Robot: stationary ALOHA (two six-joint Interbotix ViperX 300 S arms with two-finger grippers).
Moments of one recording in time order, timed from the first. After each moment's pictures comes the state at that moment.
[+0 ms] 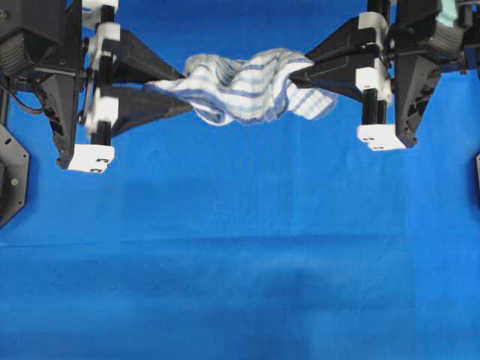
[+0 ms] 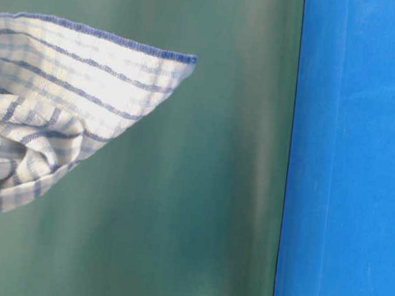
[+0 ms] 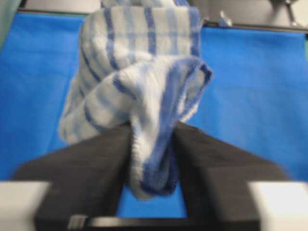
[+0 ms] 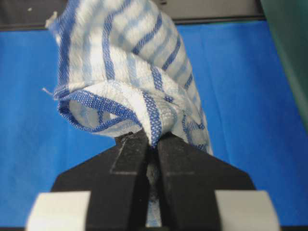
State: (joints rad) left arm 0.04 -0.52 0.44 -0.03 0.33 -0.01; right arm -0.08 -0.40 0.29 -0.04 0.52 0.04
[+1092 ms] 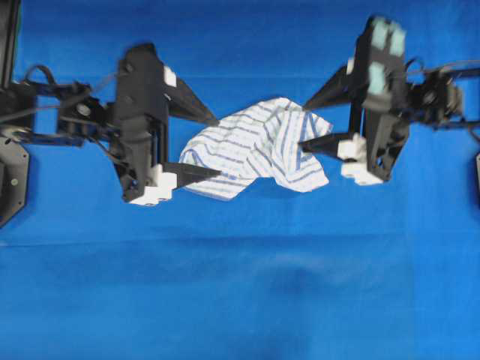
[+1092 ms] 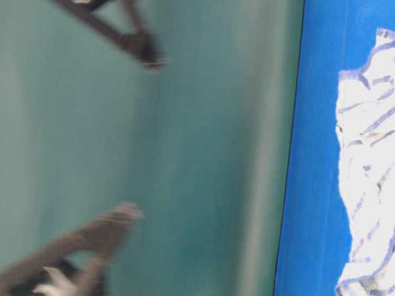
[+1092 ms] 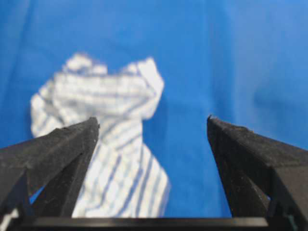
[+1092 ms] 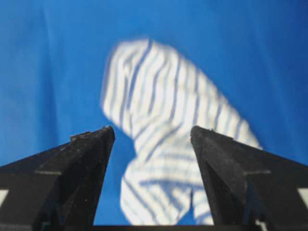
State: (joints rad) left arm 0.01 -0.31 0.67 -0.03 0.12 -0.02; right arm -0.07 -0.35 0.67 -0.08 0.32 0.21
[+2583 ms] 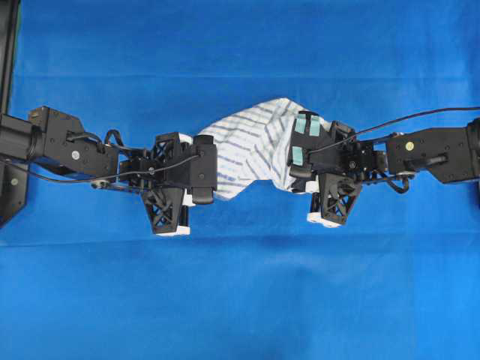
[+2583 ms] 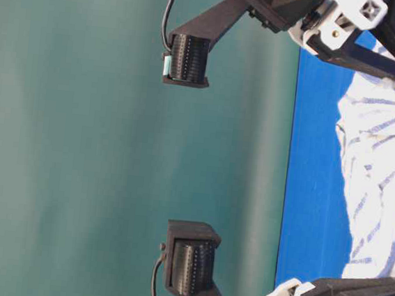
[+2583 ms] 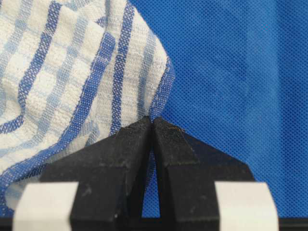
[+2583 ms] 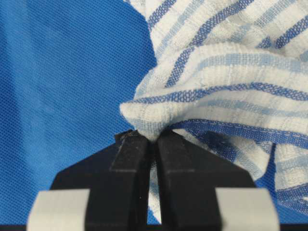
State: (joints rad) left arm -0.04 0.12 0.79 -0.03 -0.07 -0.02; right arm 0.00 0.08 0.75 -0.08 0.08 0.30
